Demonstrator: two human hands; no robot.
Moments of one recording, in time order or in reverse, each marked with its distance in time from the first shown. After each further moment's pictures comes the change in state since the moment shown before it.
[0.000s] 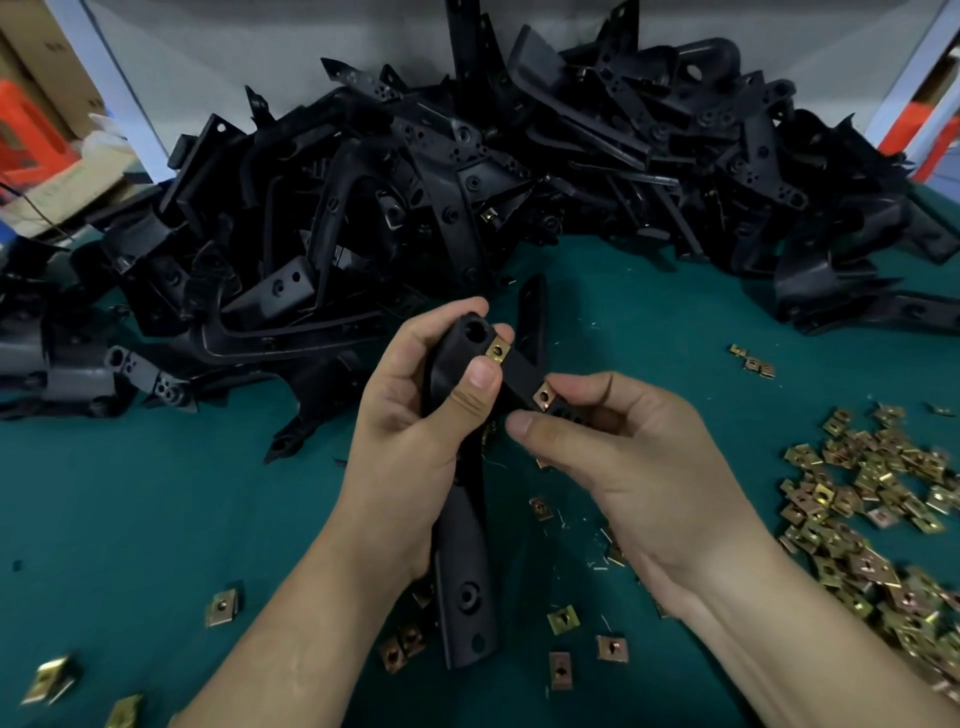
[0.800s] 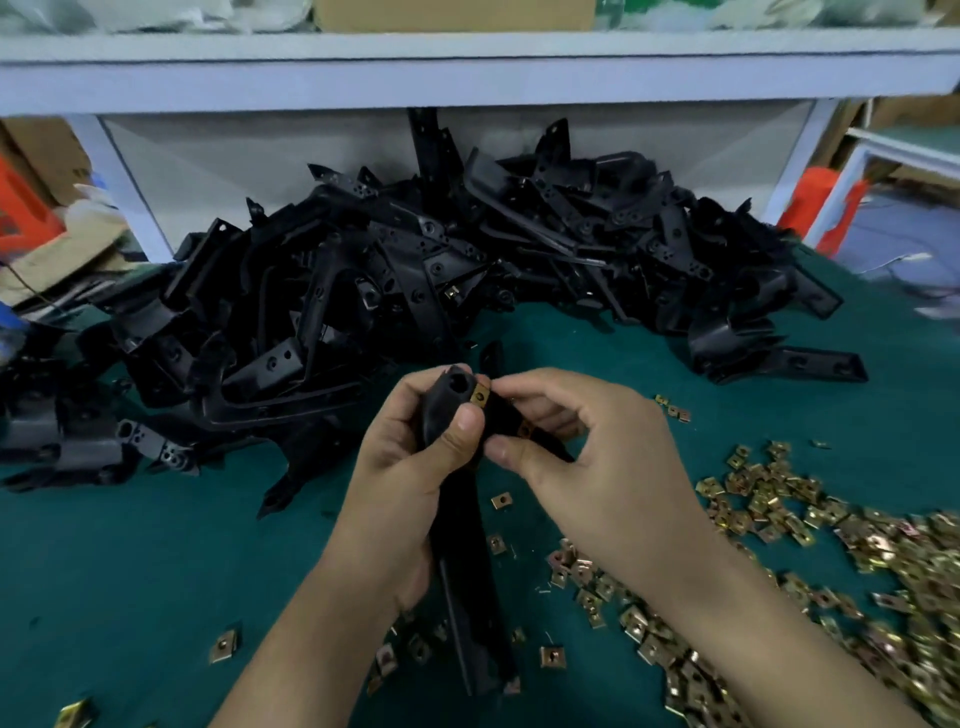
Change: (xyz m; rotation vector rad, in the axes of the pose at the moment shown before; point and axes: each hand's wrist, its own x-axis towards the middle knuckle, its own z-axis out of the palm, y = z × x) left_hand -0.004 0.024 0.022 -0.088 -0.037 -0.122; right_hand -0.019 -0.052 -0.005 -0.729 0.024 -0.563
